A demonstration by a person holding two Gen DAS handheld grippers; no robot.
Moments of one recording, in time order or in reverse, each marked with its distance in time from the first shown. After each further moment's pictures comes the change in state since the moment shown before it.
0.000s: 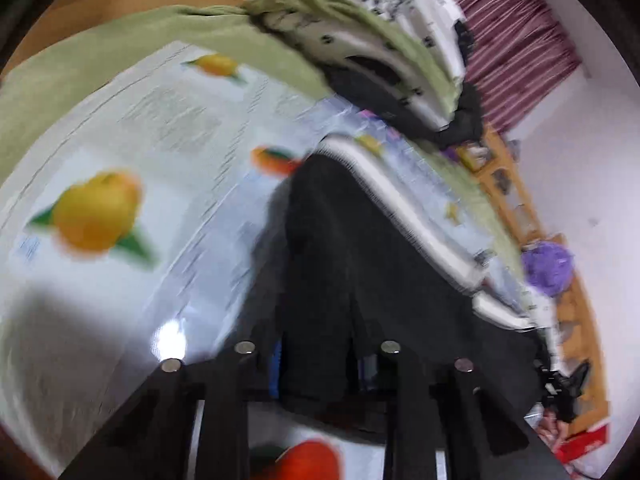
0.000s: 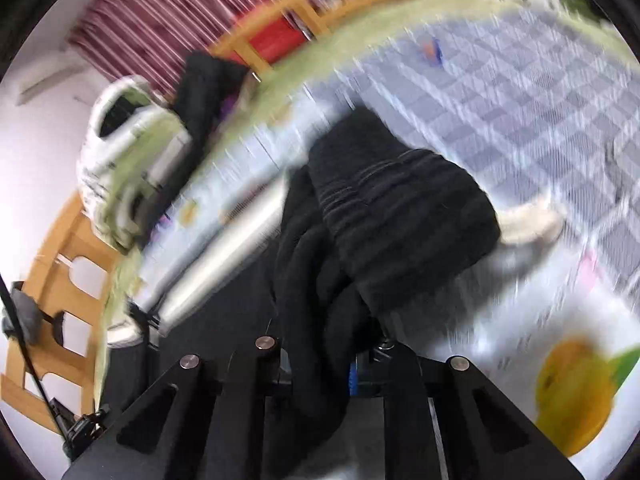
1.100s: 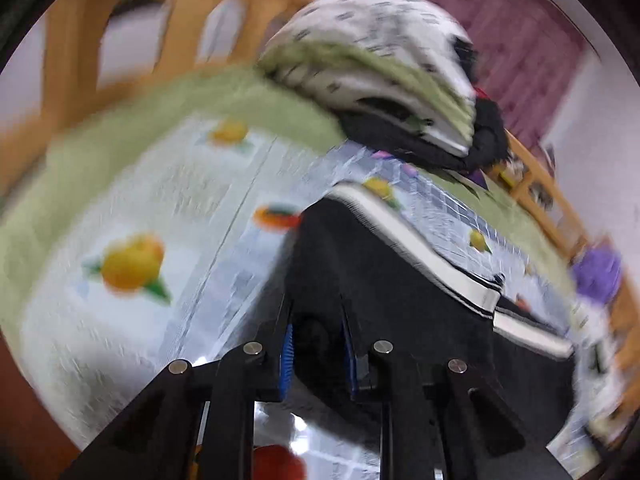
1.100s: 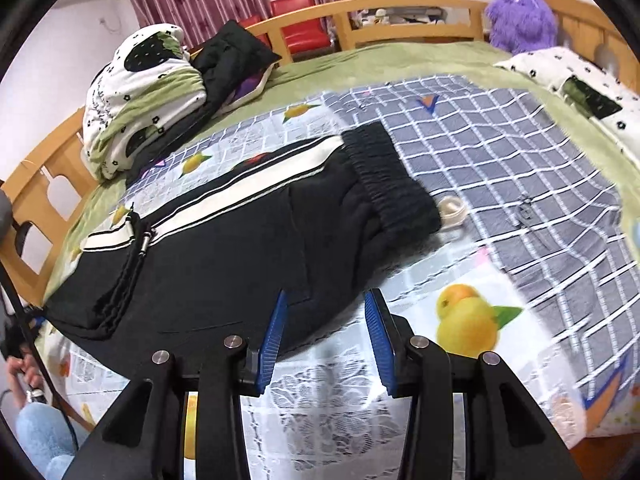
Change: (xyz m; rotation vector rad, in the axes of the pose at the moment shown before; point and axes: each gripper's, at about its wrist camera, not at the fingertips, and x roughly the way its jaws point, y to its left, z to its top) left arm -0.025 -0.089 -0.012 0.169 -0.193 0.290; right arm -0.094 0.031 -0.053 -0.279 0.038 -0.231
